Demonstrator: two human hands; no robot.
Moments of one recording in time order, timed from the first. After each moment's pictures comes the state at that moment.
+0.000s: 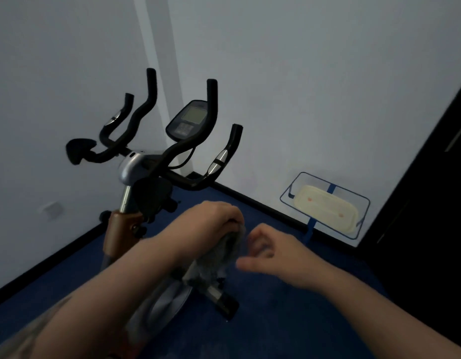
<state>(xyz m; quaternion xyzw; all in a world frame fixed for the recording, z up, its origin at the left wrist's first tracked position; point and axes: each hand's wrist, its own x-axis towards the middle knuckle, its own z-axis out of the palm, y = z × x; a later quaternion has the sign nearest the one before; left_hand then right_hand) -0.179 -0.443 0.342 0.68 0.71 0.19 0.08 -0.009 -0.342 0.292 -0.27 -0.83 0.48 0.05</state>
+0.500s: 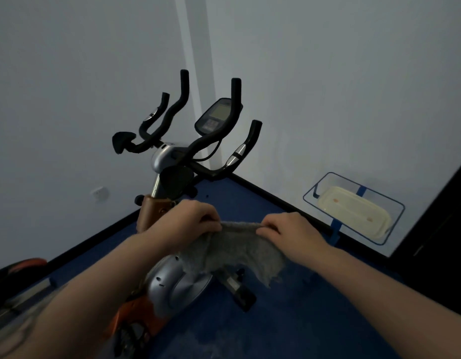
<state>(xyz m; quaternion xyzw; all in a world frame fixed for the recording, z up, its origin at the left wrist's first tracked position) -0.182 -0.490 0.330 0.56 0.81 0.16 0.09 -0.007 -0.325 0.290 -0.22 -0.94 0.26 0.09</state>
